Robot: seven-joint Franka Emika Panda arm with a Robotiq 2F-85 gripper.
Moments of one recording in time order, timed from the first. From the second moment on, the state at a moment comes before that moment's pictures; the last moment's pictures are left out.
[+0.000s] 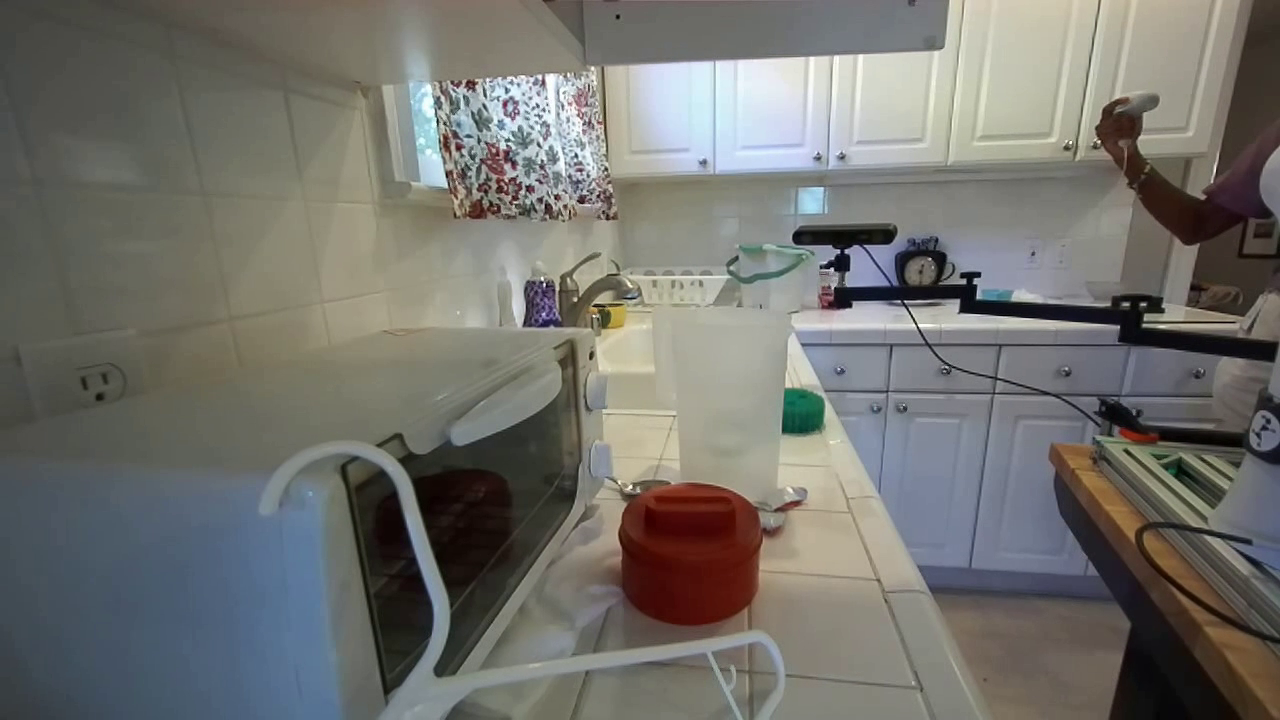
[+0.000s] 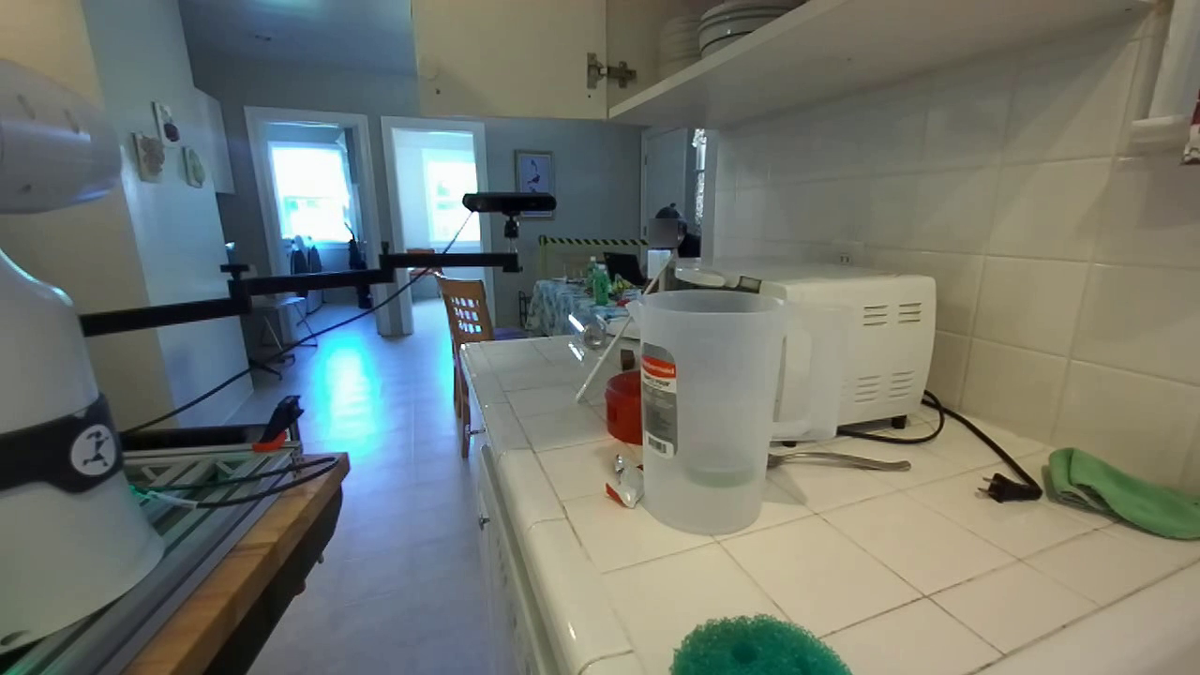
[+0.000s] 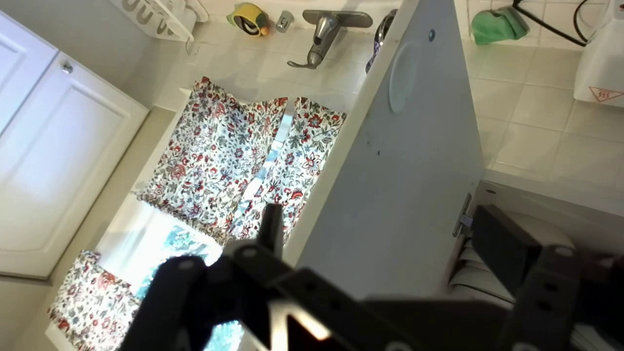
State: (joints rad) arm -0.02 -1.28 0.11 -2.38 -0.48 2.04 0.10
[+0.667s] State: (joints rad) arm -0.03 -1.24 0.02 -2.40 -0.48 2.20 -0.02
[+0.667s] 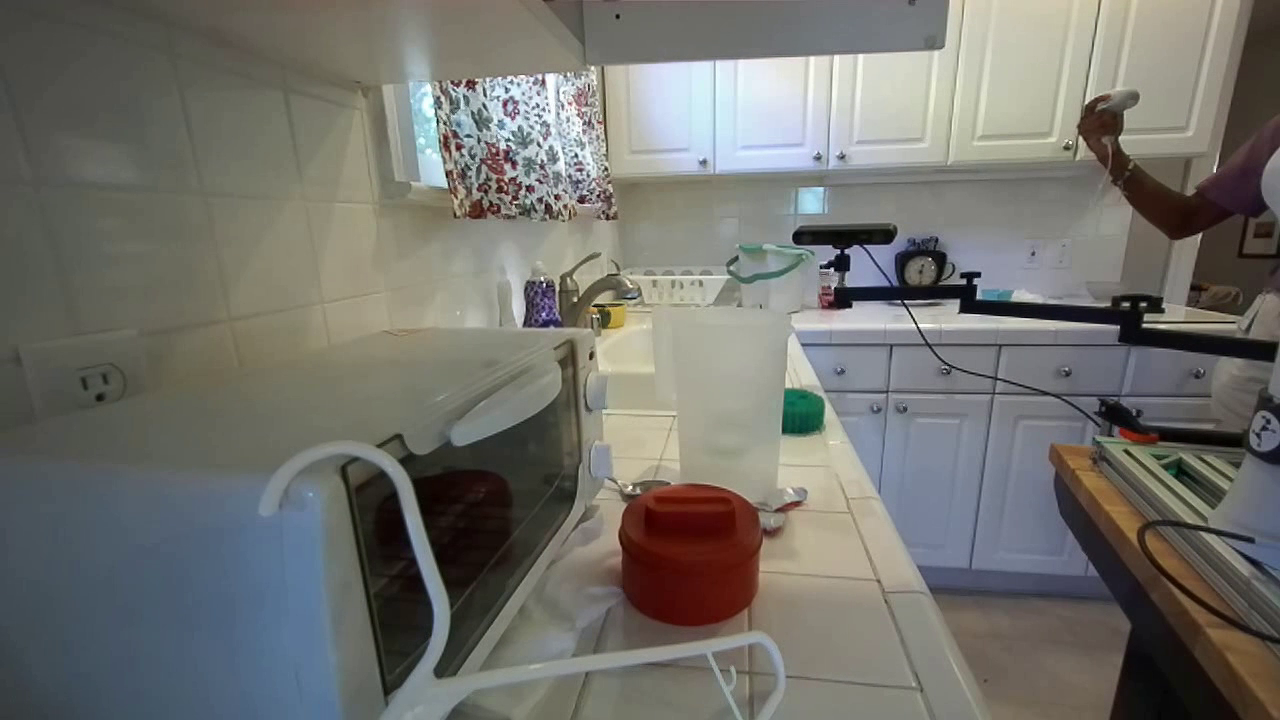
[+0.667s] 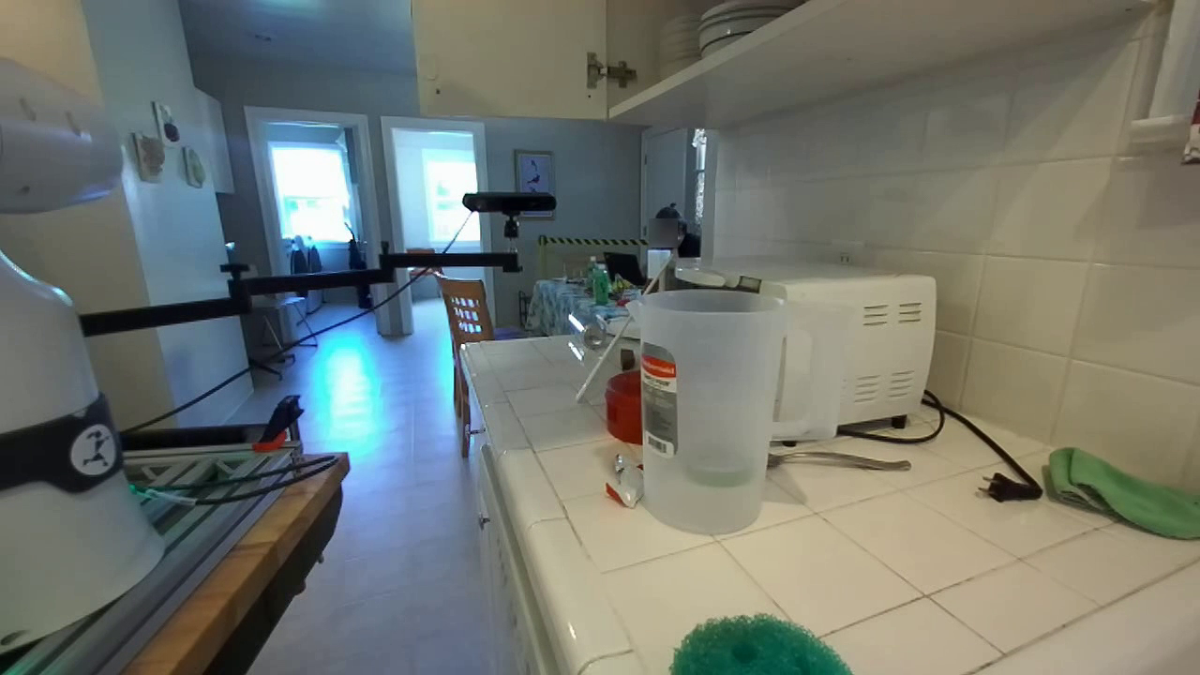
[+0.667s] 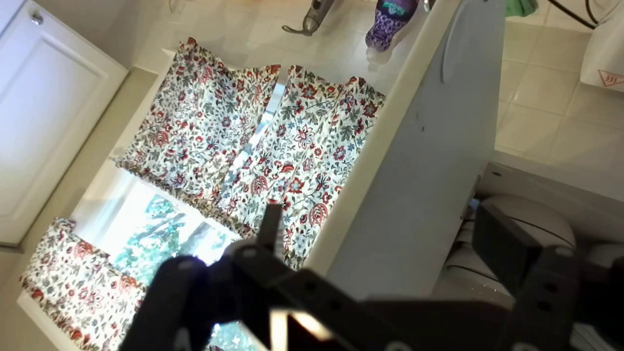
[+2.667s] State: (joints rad) arm 0.04 -1.12 -0.14 -2.42 -0.37 2.62 -0.22
